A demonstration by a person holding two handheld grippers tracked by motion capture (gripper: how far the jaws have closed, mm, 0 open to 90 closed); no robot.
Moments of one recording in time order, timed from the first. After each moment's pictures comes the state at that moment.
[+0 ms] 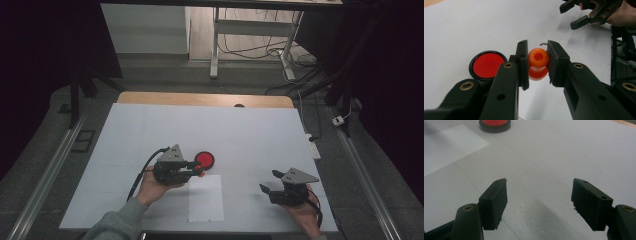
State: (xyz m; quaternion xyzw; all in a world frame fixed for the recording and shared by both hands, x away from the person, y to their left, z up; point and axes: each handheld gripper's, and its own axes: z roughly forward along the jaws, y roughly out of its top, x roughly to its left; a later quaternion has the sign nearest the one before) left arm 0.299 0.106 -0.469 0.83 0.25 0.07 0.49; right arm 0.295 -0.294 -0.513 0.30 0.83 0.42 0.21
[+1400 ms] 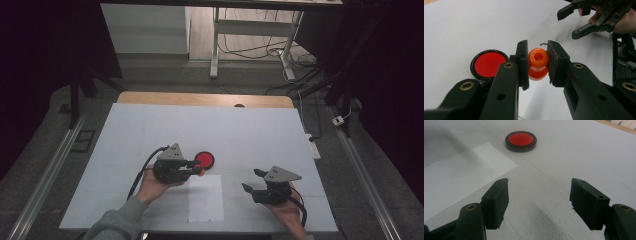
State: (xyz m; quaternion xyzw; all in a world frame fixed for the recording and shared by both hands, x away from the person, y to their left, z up) left arm 0.305 0.108 -0.472 0.83 0.26 0.06 0.49; right arm 0.293 -0.244 -0.508 0.27 0.83 0.45 0.18
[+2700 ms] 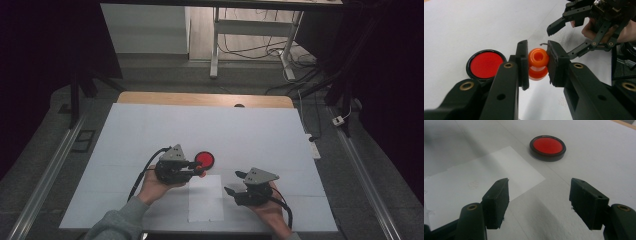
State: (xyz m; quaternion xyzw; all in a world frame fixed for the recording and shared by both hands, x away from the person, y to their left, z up) left arm 0.304 0.103 -0.474 0.84 0.25 0.06 0.48; right arm 0.292 -0.195 -0.517 0.22 0.85 0.45 0.16
